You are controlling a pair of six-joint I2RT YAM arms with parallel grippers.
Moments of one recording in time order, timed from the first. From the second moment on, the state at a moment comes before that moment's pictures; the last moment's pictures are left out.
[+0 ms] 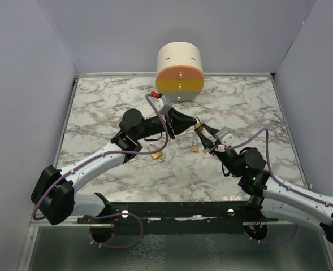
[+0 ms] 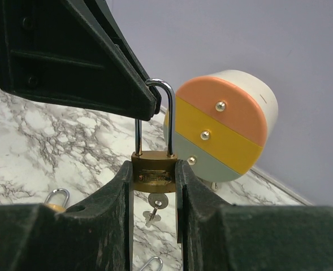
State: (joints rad) left arm -0.74 1.30 0.87 0.62 0.59 -0.29; right arm 0.95 0.78 0.44 0.64 0.24 -0.39
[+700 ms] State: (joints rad) left arm -0.75 1.33 0.85 0.65 0.55 -0.27; right arm 0.94 0.79 0.47 0.51 0.28 -0.37
